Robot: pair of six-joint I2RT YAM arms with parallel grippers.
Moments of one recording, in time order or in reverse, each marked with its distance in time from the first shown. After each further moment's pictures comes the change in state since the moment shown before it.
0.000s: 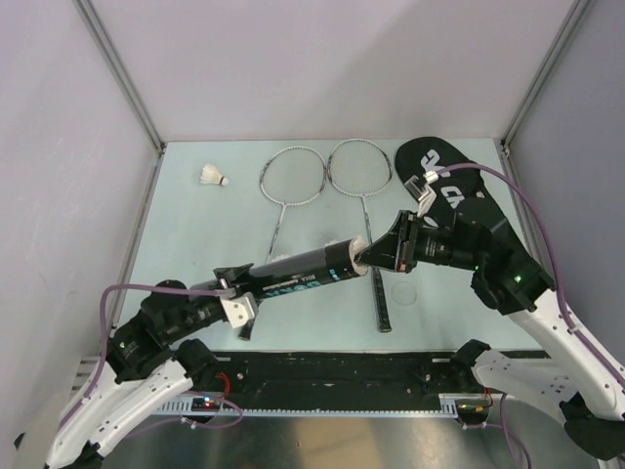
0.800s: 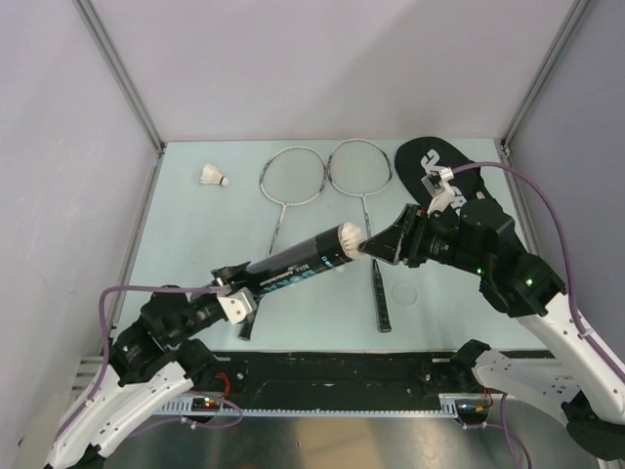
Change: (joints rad) left arm 0.000 -0.041 -0.056 0.060 -0.071 -0.075; right arm 0.036 -0.017 0.064 -0.148 0.276 -0.043
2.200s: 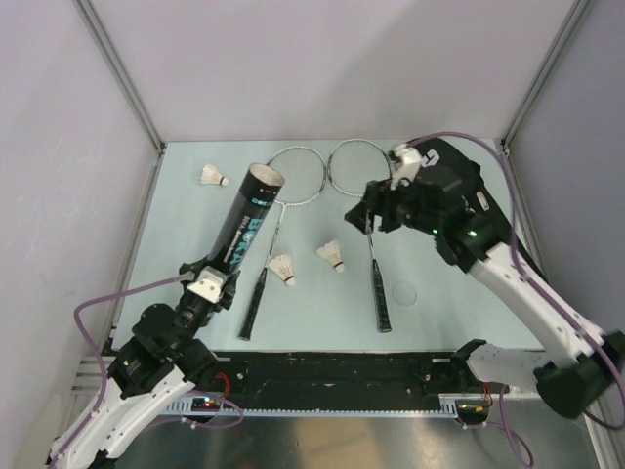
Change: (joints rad) left arm -0.005 -0.197 -0.132 0.075 -0.483 -0.251; right arm -0.098 0.241 0.025 0.180 0.097 -0.405
